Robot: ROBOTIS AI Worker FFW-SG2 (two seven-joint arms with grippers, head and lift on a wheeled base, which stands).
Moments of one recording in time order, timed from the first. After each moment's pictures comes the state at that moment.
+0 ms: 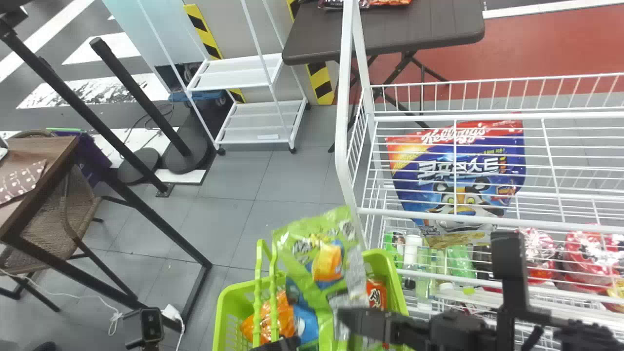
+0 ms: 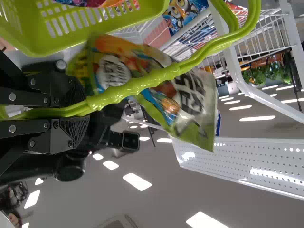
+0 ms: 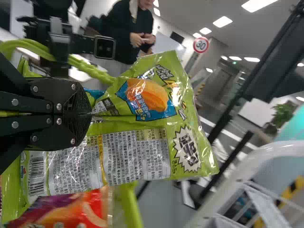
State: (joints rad) left arm 0.66 0.07 0.65 -2.00 0.50 1.17 -1.57; right arm 0.29 -0.16 0.34 -2.01 -0.87 1.06 0.39
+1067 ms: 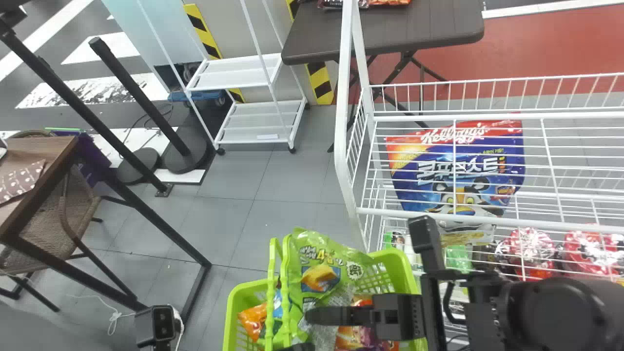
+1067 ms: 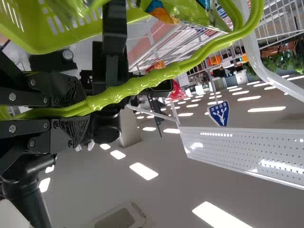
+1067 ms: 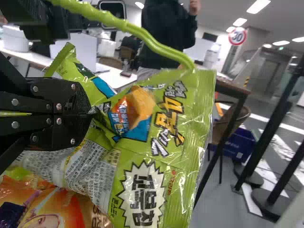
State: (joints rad) left arm 0.68 0.07 0.60 -2.04 0.52 1.17 -1.57; right arm -0.08 -0.06 0.55 -1.54 -0.92 1.09 0.34
